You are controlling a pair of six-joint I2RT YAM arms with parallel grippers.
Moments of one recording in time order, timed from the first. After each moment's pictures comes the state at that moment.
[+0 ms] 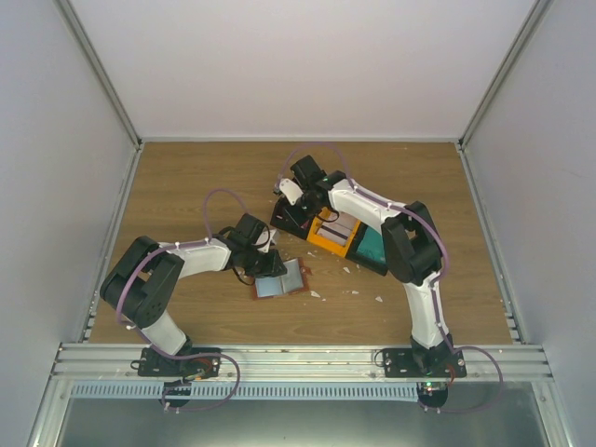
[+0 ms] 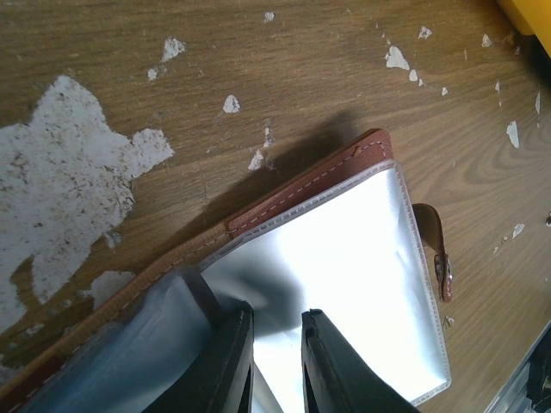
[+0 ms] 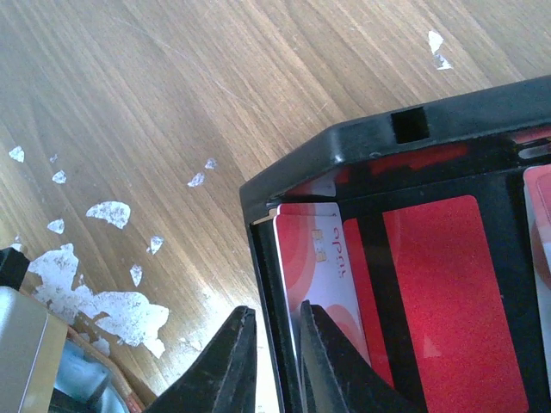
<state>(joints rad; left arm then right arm) -0.54 1.64 0.75 -0.20 0.47 -0.52 0.63 2.13 1.70 -0.68 -0.34 -0.16</state>
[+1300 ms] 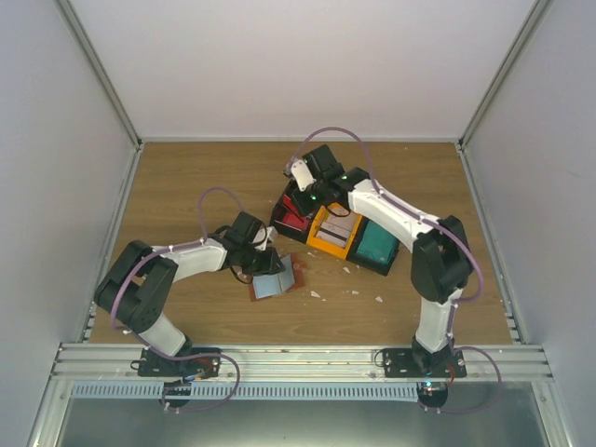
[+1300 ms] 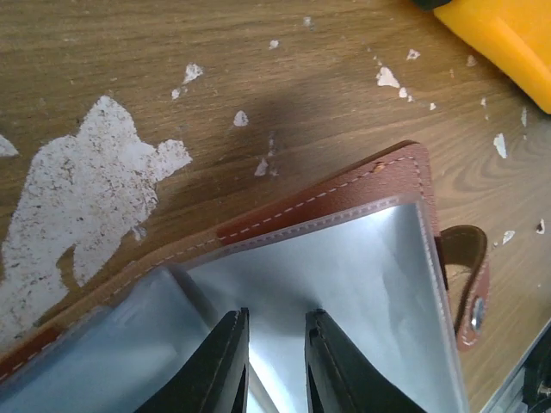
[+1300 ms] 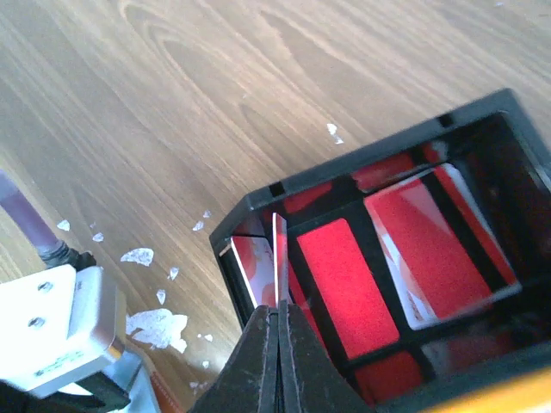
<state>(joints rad) -0.52 1.60 0.75 -0.22 0.46 -0.52 0.63 1.93 1.62 -0.63 -0.23 -0.06</state>
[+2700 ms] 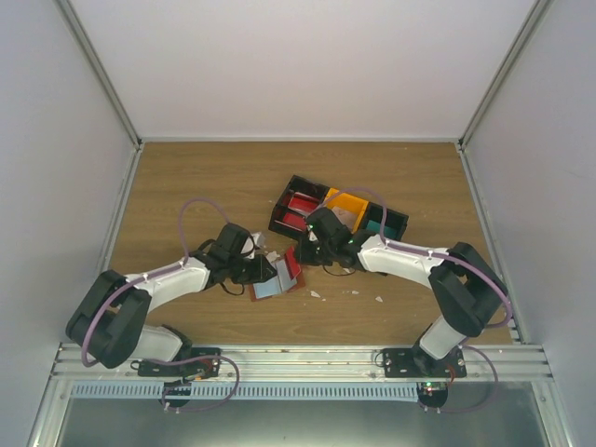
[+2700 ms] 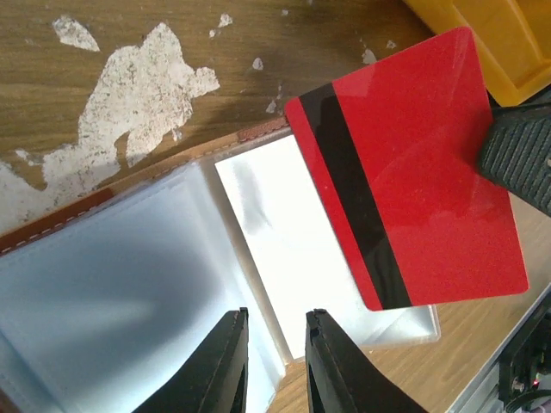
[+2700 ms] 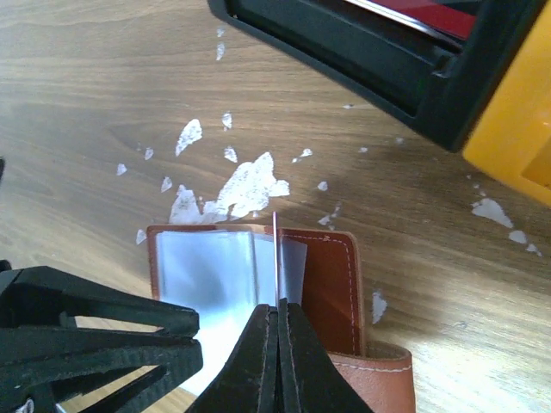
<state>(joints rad) -0.52 1.36 0.57 -0.16 0.43 -0.62 0.80 1.62 0.94 -0.20 -0.20 0.80</state>
